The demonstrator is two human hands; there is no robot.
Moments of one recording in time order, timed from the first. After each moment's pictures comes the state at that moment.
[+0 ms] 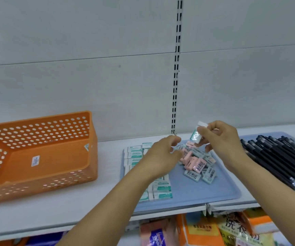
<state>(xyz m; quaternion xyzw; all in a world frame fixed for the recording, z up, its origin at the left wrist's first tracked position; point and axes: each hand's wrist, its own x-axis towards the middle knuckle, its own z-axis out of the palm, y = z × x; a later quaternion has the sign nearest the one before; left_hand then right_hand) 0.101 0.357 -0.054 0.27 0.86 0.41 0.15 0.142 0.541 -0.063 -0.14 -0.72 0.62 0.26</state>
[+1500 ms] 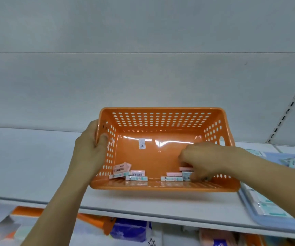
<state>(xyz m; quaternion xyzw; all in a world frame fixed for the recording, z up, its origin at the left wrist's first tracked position) 0.024 -0.047 -0.056 -0.01 0.86 0.47 -0.19 0.028 0.238 -0.042 0.28 -0.95 -0.12 -0.11</state>
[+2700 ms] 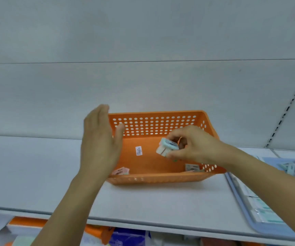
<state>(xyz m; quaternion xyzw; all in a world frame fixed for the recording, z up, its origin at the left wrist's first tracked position) 0.024 -0.012 -0.019 0.07 0.91 0.26 -0.32 0.020 0.233 -0.016 0.23 -0.92 0.31 0.03</state>
